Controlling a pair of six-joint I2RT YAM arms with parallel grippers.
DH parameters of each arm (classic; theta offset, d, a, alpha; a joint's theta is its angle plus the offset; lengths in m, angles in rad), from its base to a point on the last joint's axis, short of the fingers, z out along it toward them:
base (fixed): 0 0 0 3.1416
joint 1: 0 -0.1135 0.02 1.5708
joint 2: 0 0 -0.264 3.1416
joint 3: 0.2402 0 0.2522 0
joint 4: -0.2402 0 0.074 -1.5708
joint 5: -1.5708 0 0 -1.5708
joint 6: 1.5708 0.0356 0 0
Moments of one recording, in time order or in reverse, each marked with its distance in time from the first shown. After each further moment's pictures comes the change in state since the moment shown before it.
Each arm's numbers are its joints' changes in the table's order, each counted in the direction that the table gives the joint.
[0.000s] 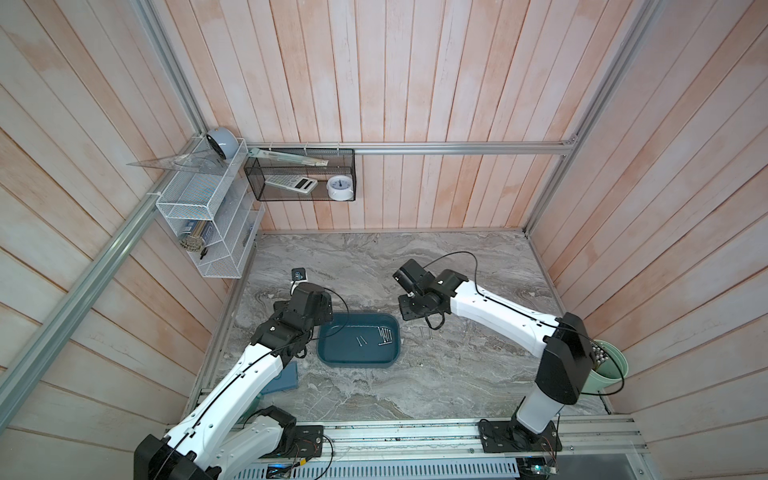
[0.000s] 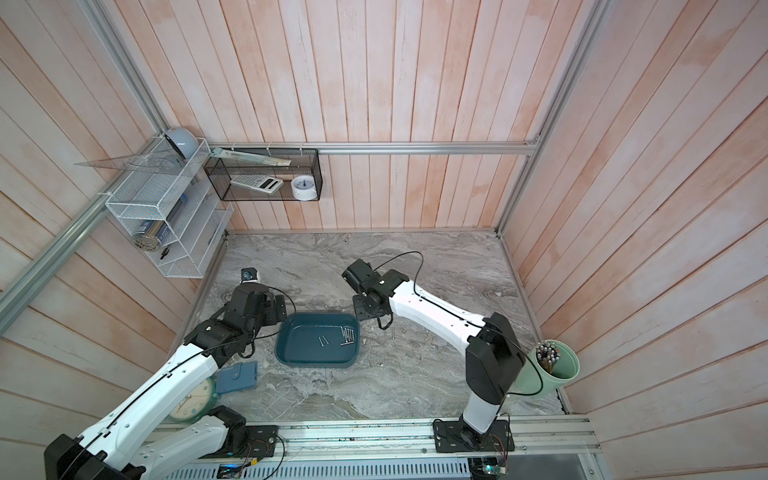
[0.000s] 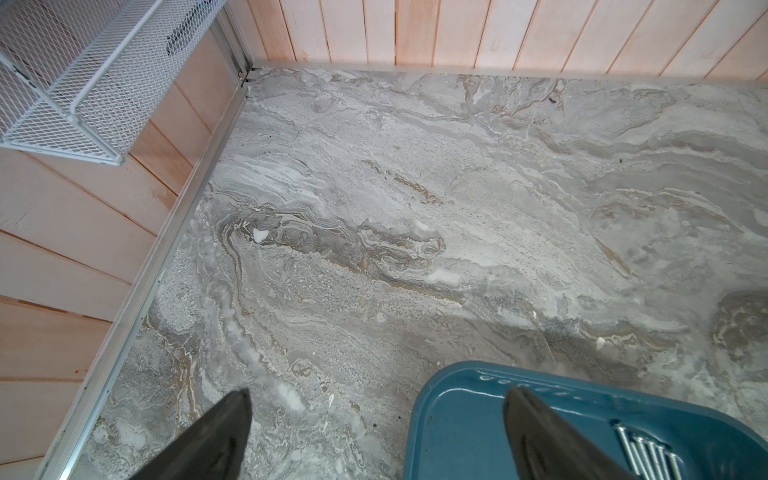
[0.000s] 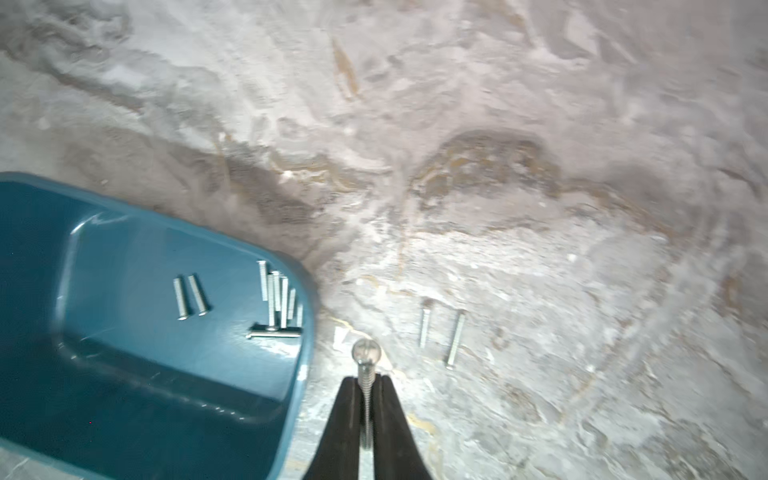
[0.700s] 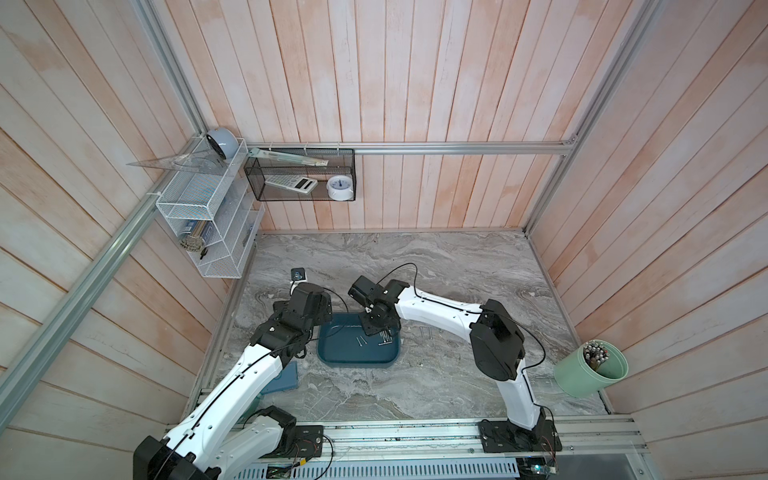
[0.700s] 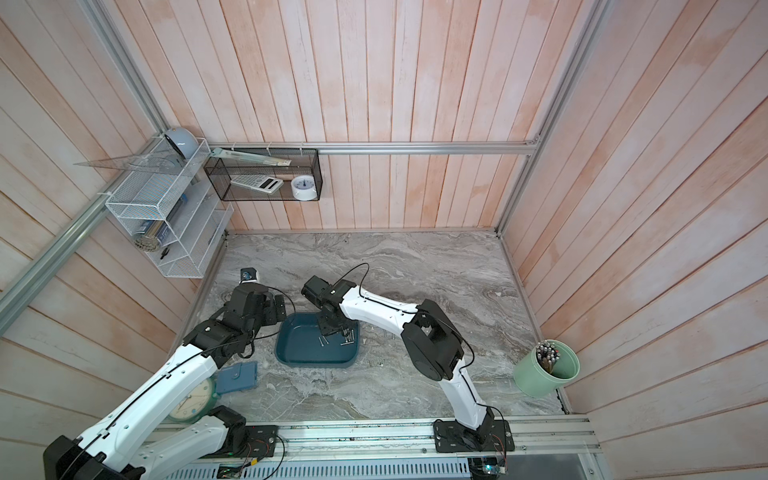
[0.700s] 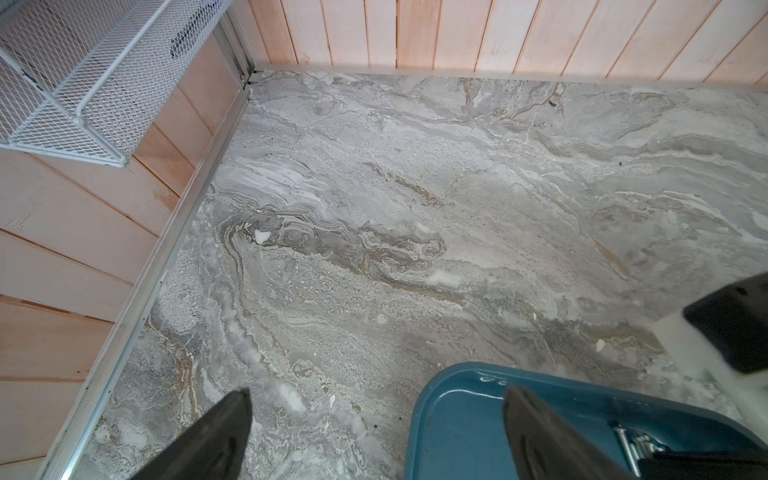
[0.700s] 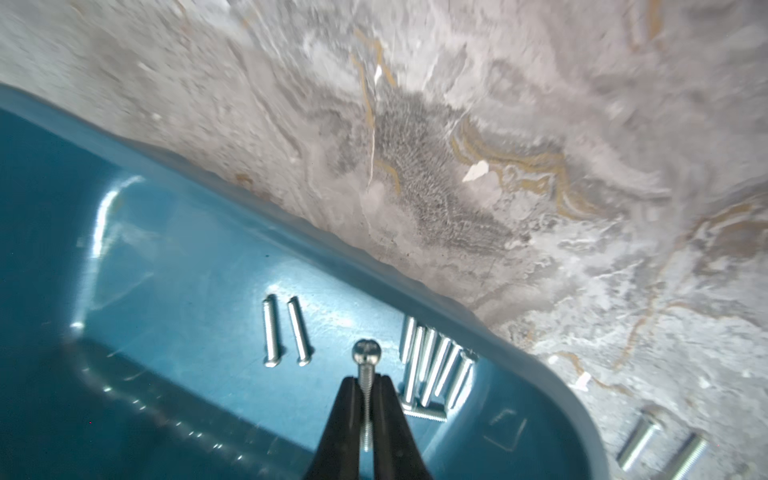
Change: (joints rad) left arm 0.000 -0.006 0.000 0.000 0.004 0.000; right arm -0.178 0.435 0.338 0.002 0.111 -0.016
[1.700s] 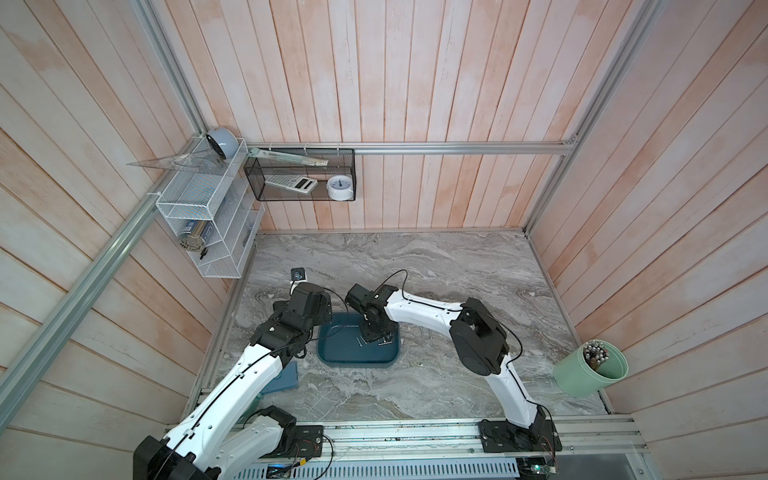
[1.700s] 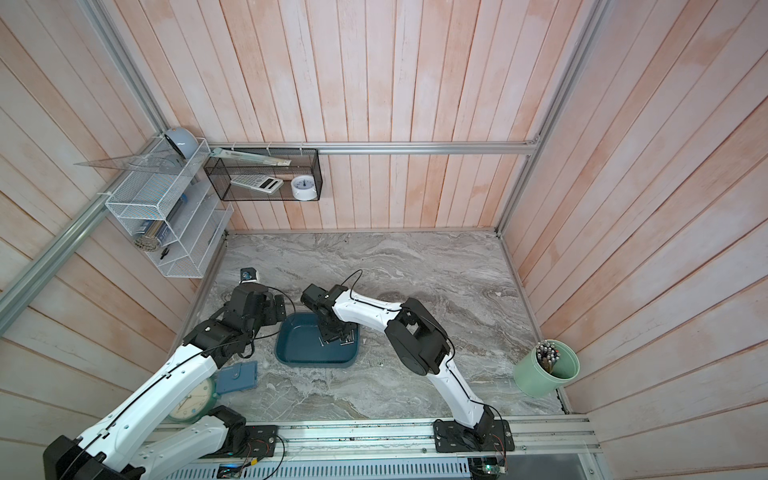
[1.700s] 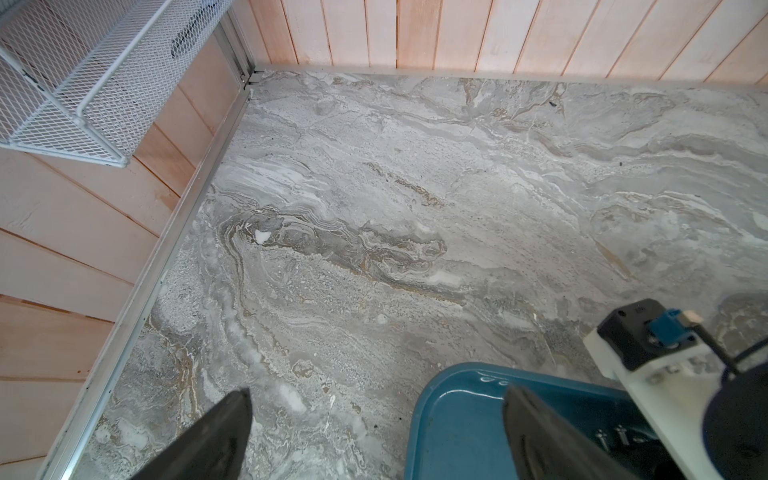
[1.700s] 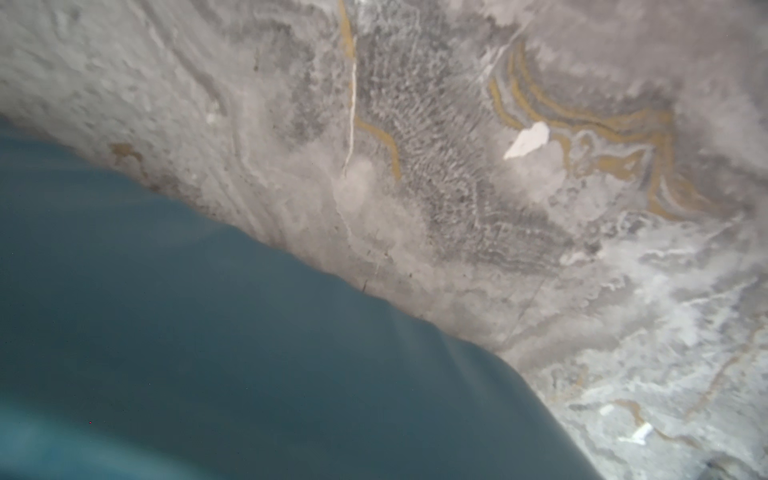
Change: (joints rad) left arm 0.000 0.000 0.000 0.000 0.001 0.000; right arm 0.000 0.145 0.048 -0.045 0.000 -0.008
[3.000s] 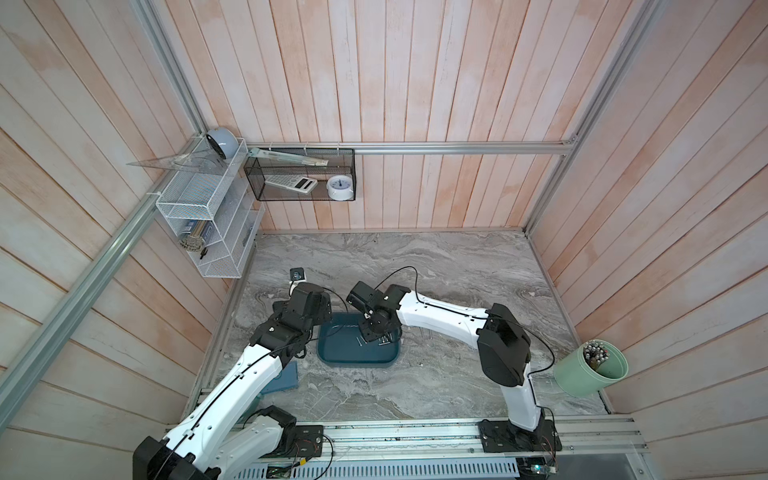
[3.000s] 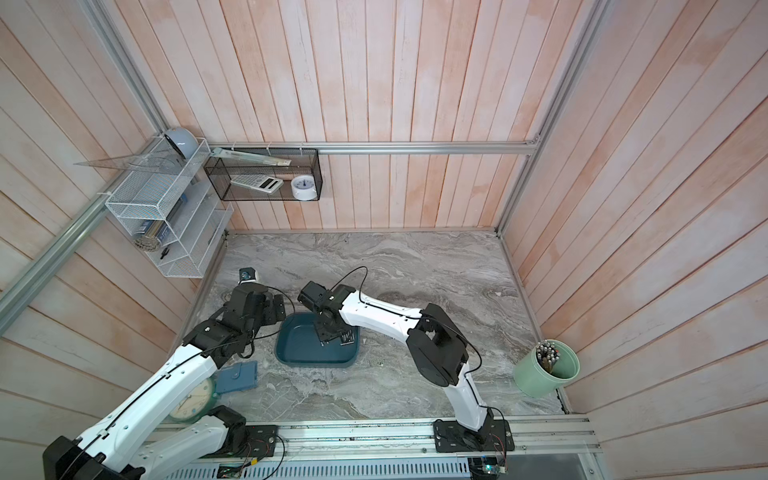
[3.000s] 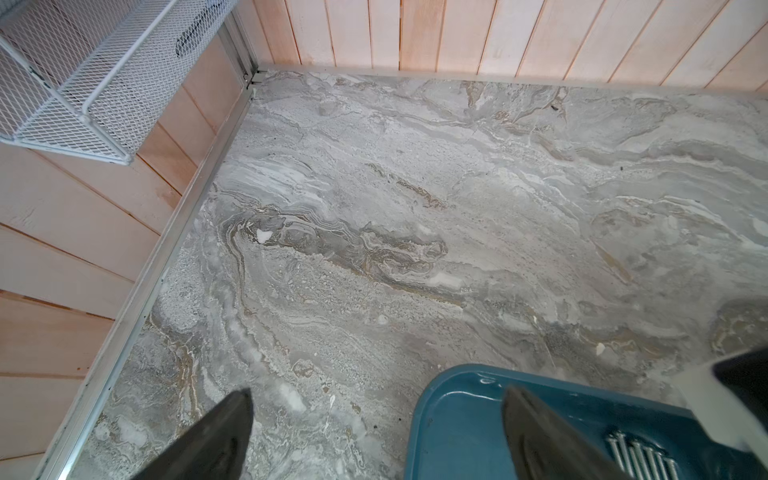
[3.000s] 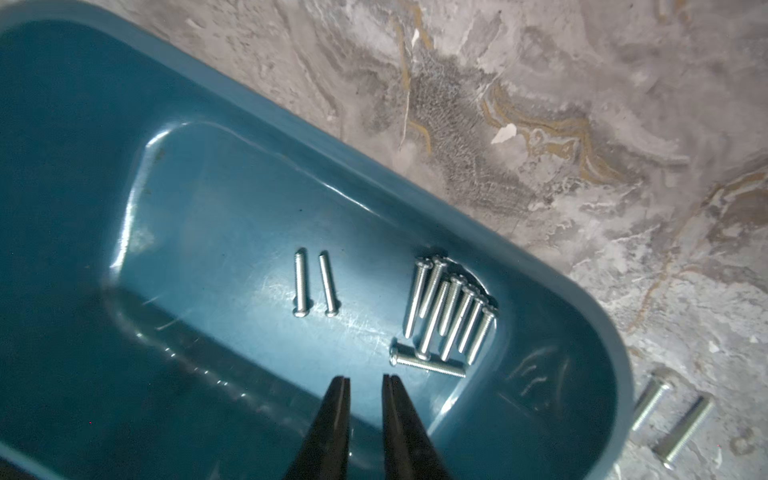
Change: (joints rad) left arm 0.000 -0.003 0.000 -0.001 0.005 -0.008; right arm -0.043 -0.171 -0.083 0.030 0.000 0.018
